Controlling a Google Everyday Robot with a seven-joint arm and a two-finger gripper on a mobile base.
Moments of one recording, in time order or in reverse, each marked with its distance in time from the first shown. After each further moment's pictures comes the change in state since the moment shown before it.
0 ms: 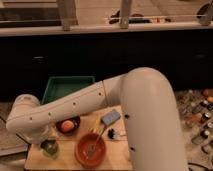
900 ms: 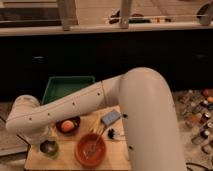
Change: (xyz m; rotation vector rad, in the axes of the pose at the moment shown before) arm -0.002 -0.001 0.004 -0.002 -0.016 0.002
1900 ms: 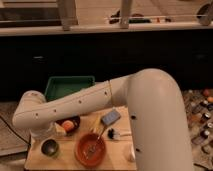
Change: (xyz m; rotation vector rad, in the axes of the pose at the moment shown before) arm 0.007 0.021 -0.011 0.024 0.025 0.022
